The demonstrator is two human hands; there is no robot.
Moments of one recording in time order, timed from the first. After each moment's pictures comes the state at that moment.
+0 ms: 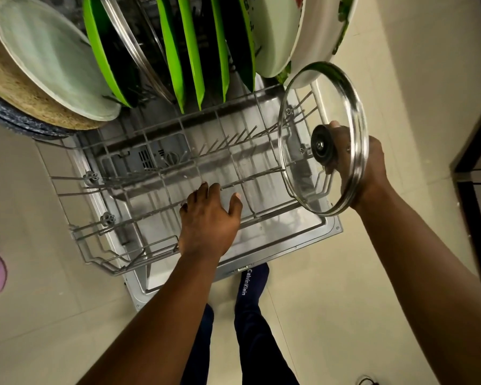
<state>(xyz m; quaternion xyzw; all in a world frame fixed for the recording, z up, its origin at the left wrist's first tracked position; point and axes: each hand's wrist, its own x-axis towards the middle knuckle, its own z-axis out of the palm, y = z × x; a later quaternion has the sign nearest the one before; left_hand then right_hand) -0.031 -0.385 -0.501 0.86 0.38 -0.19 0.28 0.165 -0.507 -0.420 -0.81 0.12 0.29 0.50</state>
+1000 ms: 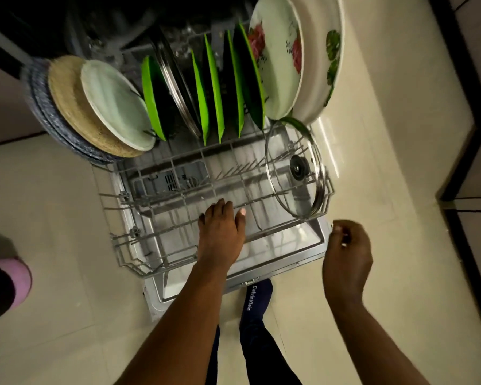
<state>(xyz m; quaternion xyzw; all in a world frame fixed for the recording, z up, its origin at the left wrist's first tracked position) -0.040 -0.374 -0.468 0.87 0.35 -0.17 0.31 0.047 -0.557 -0.413 -0.92 0.08 0.06 0.37</state>
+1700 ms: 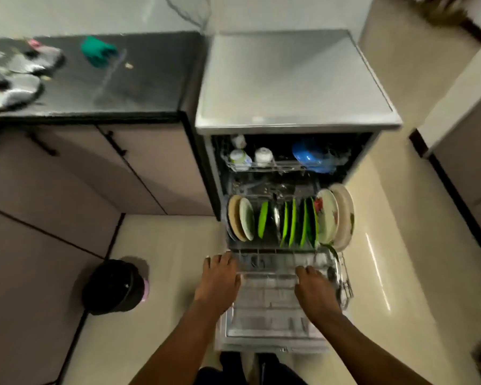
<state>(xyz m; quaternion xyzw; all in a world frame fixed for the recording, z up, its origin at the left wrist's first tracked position) -0.197 -0.308 -0.090 0.92 0.36 -0.14 0.08 -0.015 -0.453 -0.138 -0.87 -0.47 0.17 0.00</state>
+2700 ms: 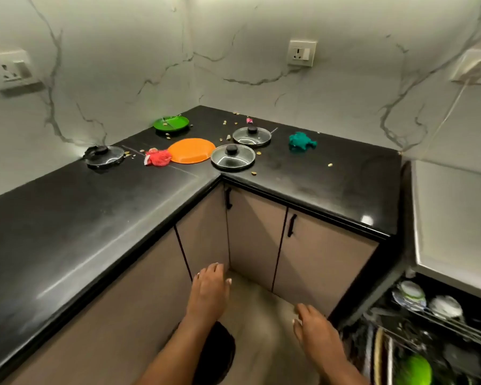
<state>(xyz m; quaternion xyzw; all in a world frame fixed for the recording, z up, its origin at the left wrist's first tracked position) -0.530 0.008 -0.006 0.74 0.66 0.10 0.11 -0.292 -0.068 -0.066 -0.72 -0.68 0.15 0.07</state>
